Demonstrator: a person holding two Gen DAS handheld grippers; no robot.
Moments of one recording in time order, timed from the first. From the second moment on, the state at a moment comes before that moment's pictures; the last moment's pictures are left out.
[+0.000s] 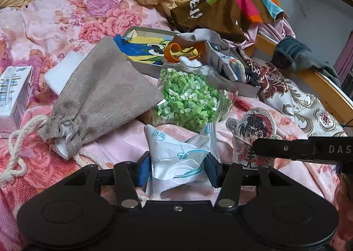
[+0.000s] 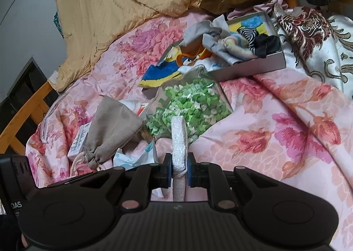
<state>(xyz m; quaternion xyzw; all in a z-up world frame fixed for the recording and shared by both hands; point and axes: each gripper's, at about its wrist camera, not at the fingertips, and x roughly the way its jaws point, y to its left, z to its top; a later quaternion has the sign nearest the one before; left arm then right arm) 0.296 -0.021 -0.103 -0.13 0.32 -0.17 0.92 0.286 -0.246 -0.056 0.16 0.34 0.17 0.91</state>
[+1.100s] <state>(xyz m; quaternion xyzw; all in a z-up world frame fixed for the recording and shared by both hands) 0.461 -0.066 0.004 -0.13 0.21 -0.16 0.96 0.437 -0.304 0.000 0.09 0.10 0.03 0.99</state>
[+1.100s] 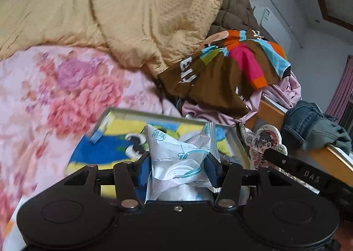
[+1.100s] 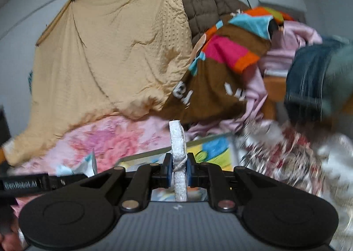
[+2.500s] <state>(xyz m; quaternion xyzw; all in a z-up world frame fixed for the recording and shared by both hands) 0.577 -0.115 -0.034 -0.16 0.27 -0.09 0.94 0.492 -0.286 -0.040 0.06 0.18 0.06 0.98</state>
